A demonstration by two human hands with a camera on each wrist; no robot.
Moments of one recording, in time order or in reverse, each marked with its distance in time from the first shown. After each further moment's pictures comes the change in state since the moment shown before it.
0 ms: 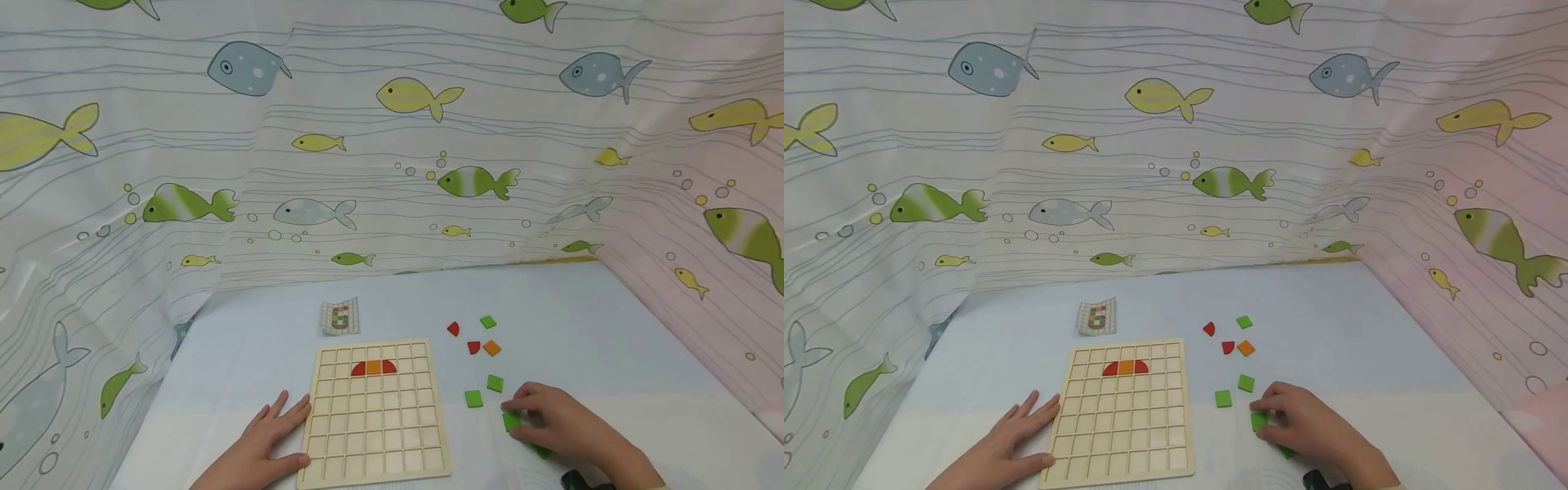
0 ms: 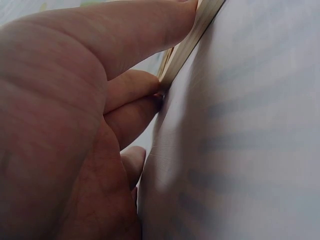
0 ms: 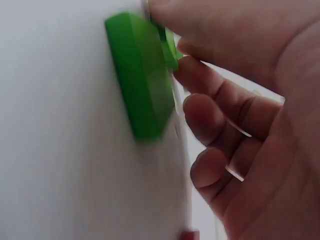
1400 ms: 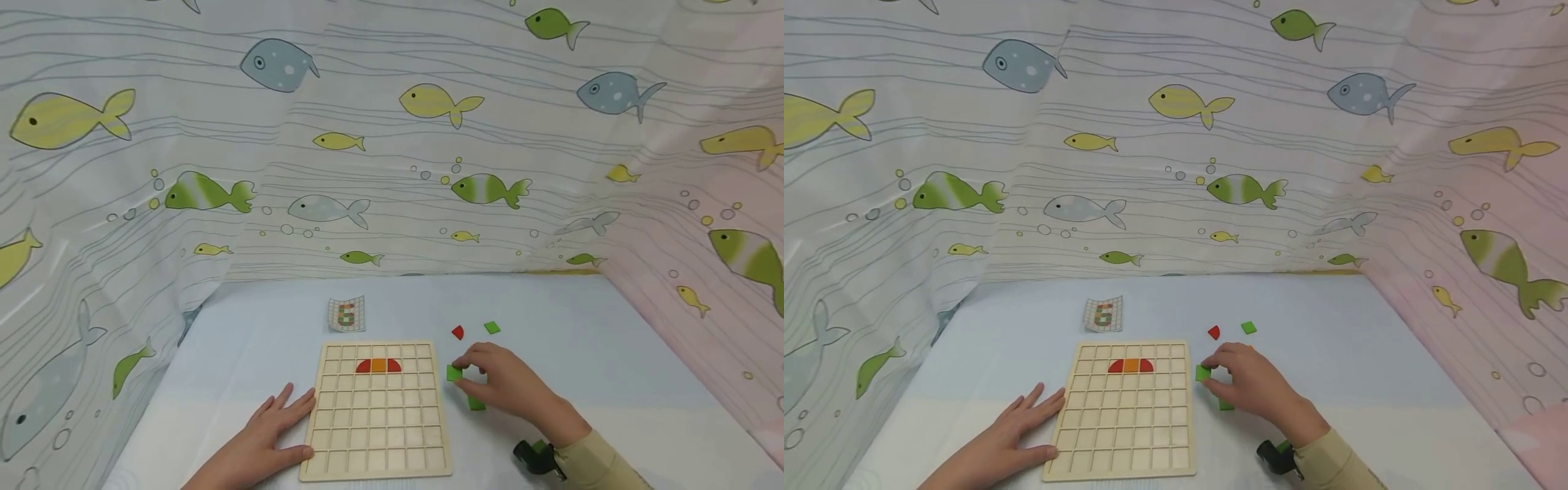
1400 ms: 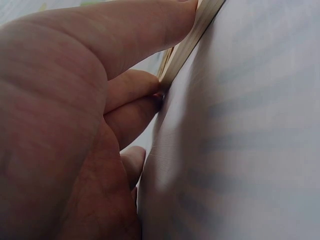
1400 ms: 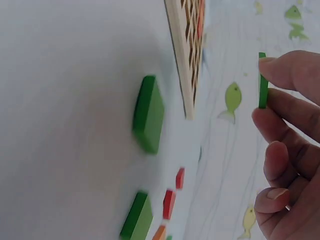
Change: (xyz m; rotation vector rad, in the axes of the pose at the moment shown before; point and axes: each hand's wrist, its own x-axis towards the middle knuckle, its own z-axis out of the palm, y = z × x) left_hand -0.005 -0.005 -0.001 0.004 0.020 0.006; right_hand 0.090 -0.064 0.001 -0.169 0.207 -0.104
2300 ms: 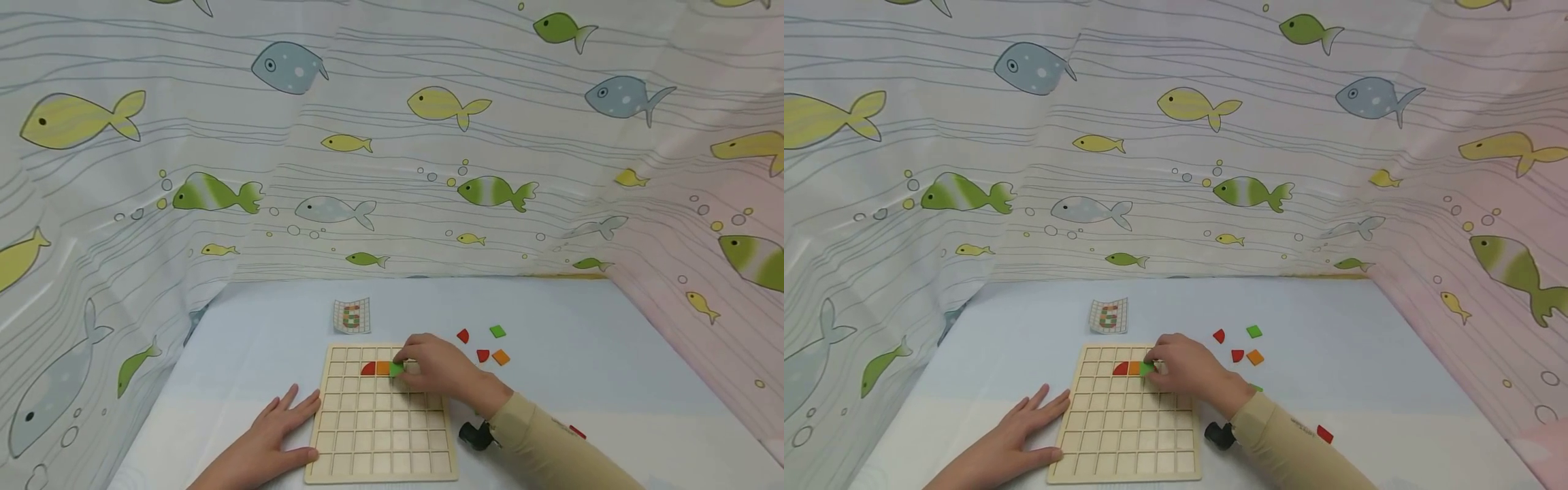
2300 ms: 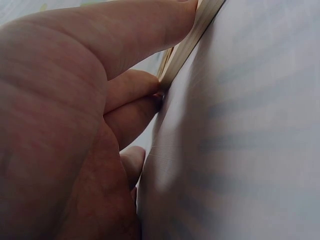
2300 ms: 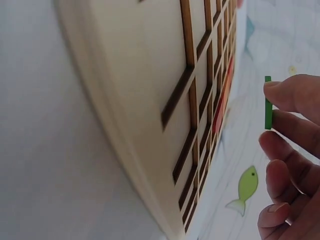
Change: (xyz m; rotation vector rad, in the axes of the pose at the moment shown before) left_hand 0.001 0.005 -0.001 -0.039 -0.022 -0.048; right_hand 0.082 -0.049 0.048 -0.026 -0.152 -0.107
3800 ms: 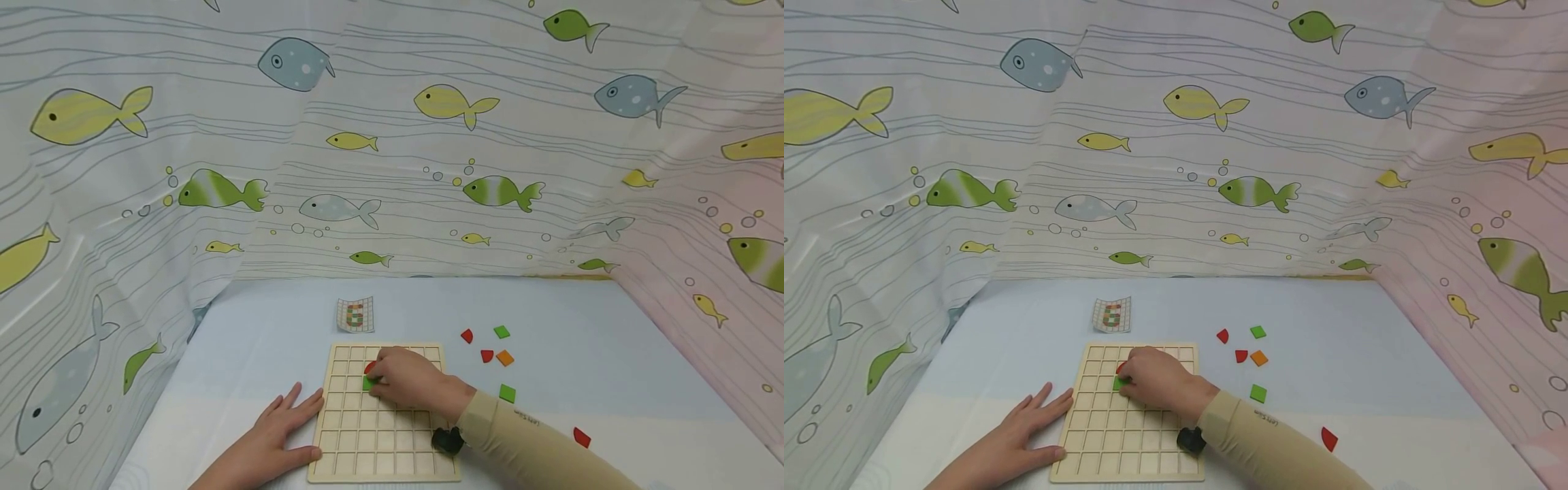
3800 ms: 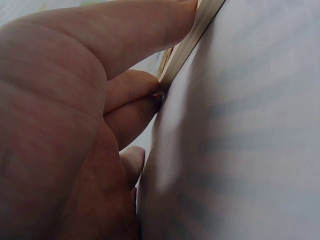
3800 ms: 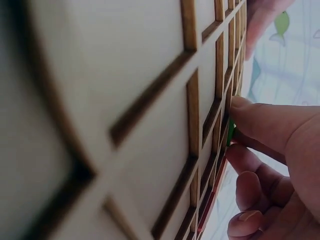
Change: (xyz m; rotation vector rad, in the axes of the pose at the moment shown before) left_hand -0.002 -0.002 -0.001 0.020 0.010 0.043; right_hand 0.033 -0.035 0.031 -0.078 -0.165 -0.091
